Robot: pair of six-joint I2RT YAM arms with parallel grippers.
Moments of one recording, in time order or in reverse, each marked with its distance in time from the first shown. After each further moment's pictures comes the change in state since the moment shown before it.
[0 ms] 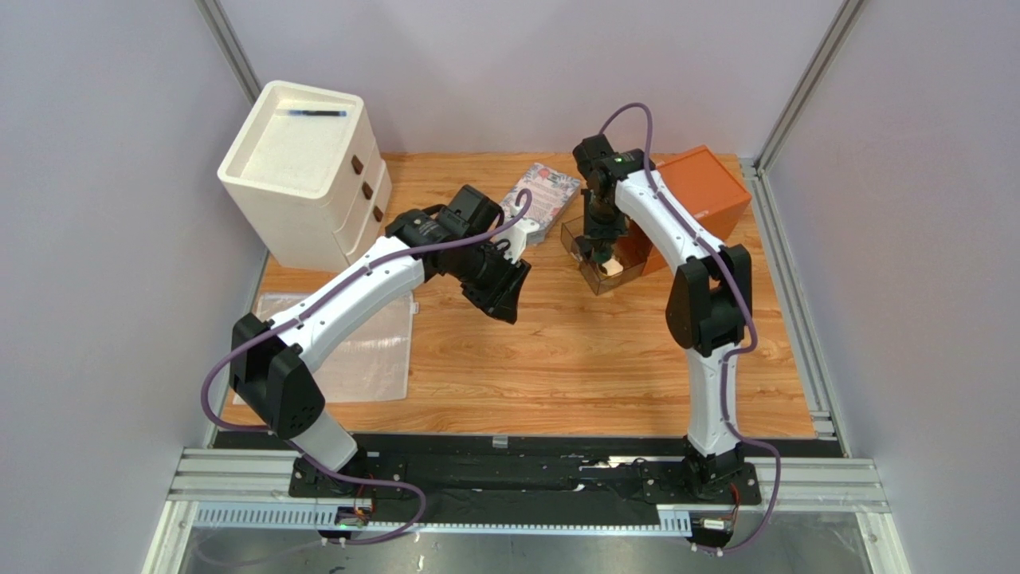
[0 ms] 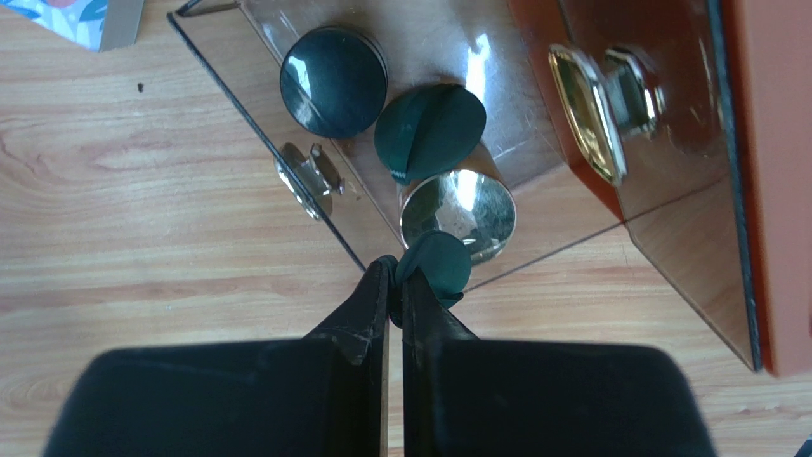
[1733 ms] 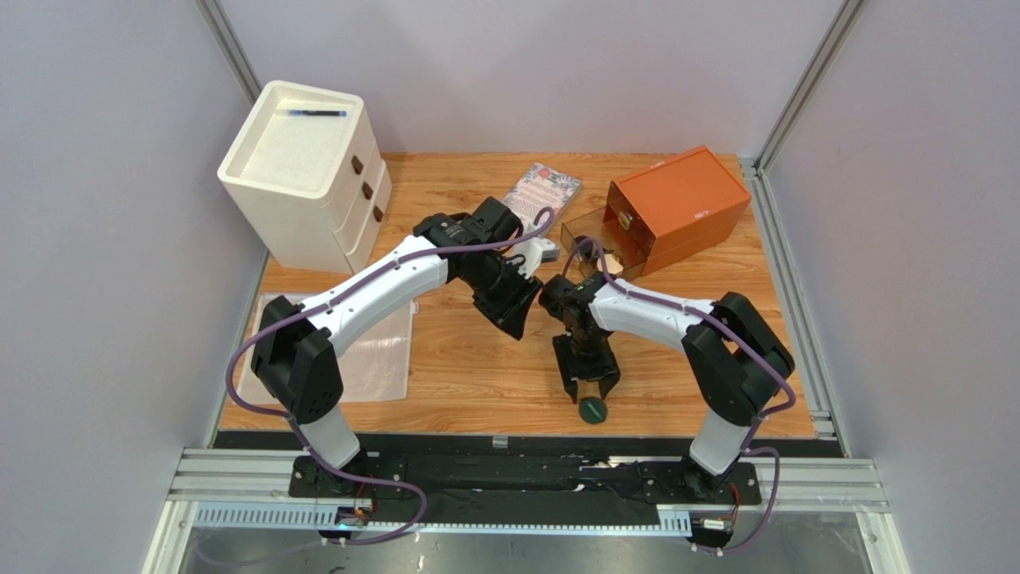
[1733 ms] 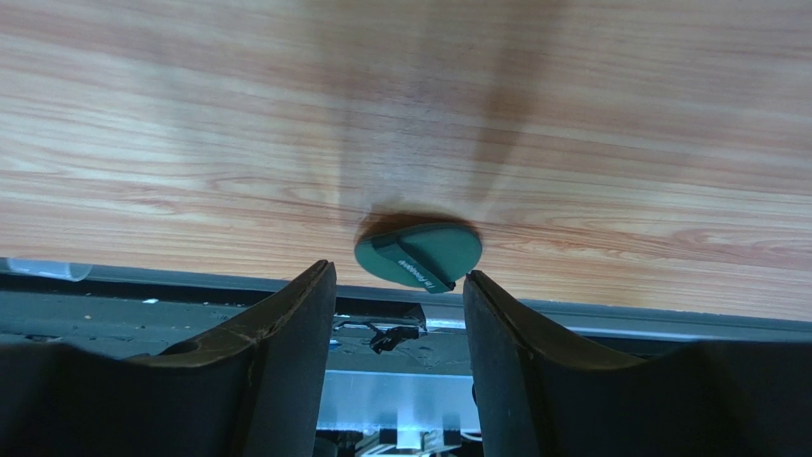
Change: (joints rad) left arm -0.040 0.099 0.006 -0.031 0.027 0.038; right arm 0.373 -0.390 -0.903 0.111 -0.264 0.167
